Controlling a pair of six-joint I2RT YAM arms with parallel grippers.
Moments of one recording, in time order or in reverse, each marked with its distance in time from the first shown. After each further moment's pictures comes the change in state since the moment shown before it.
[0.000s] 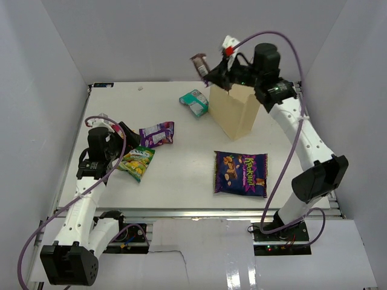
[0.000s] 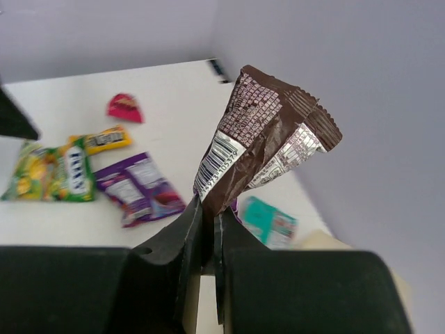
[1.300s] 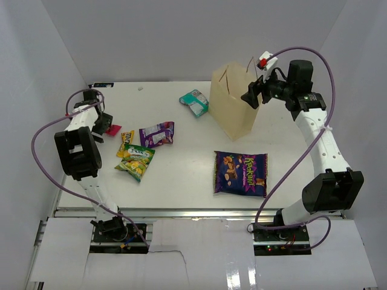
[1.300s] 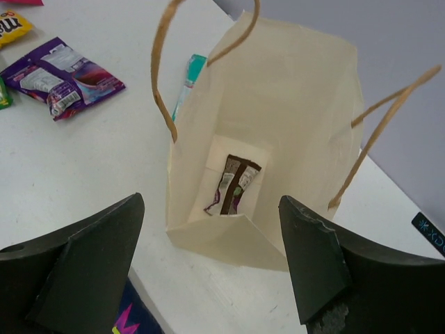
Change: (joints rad) left arm 0.252 1.093 0.808 -0.392 -0.387 -0.407; right arm -0.323 -0.161 -0.245 -0.151 0.085 -0.115
